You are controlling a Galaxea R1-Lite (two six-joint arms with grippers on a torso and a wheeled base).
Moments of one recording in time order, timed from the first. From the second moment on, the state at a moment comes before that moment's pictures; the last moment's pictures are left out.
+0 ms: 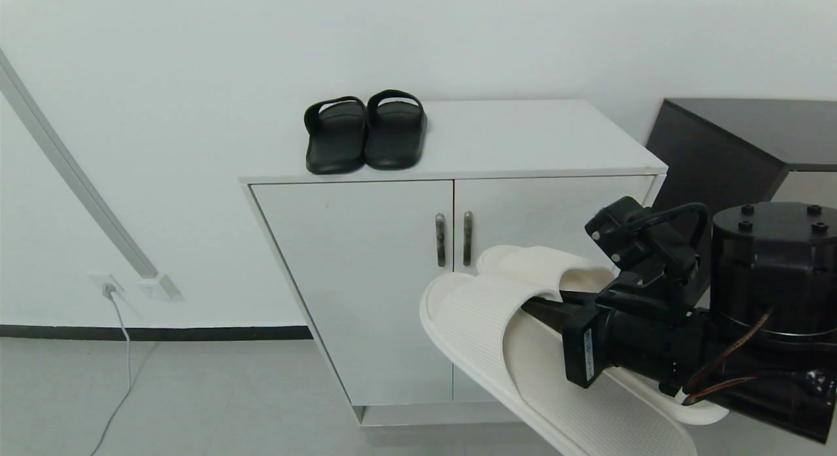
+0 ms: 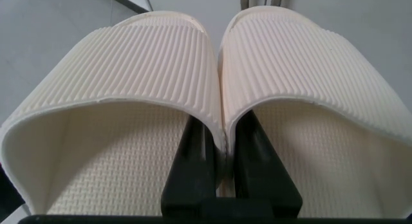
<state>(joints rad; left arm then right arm) 0.00 0.00 0.00 0.00 0.01 0.00 0.86 1.50 -0.76 -0.49 -0.13 0.06</state>
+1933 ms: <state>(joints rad) -0.01 0.03 -0.01 0.00 0.01 0.04 0.86 1.50 -0.70 -0.55 -0.13 0.04</state>
